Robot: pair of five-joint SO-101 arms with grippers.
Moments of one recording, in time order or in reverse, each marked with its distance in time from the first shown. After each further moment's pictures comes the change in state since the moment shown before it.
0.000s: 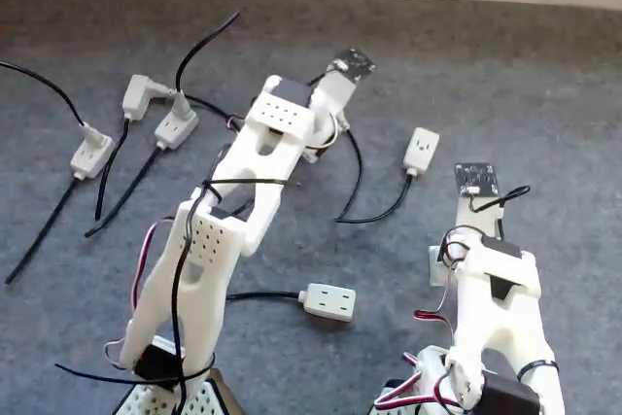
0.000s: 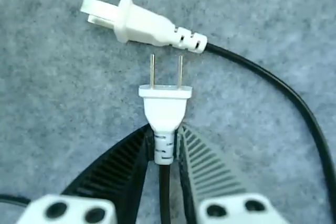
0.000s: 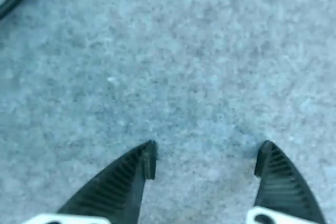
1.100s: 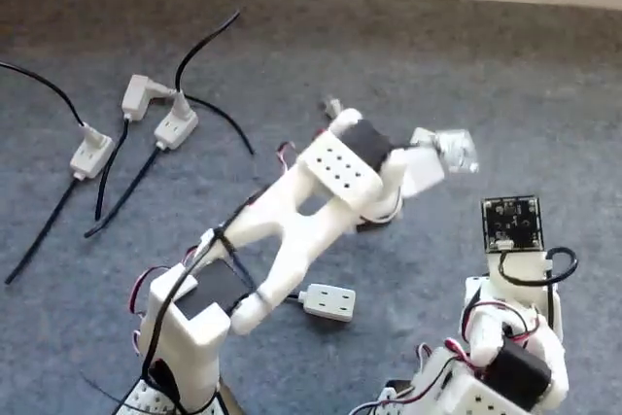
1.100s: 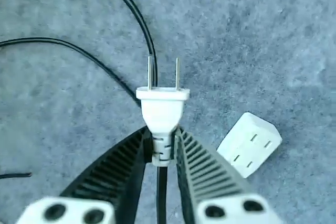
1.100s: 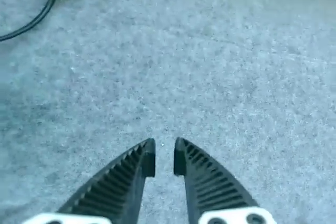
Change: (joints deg) left arm 25.1 -38.3 33.3 14.0 -10.0; right arm 15.0 -62.9 -1.5 39.1 17.0
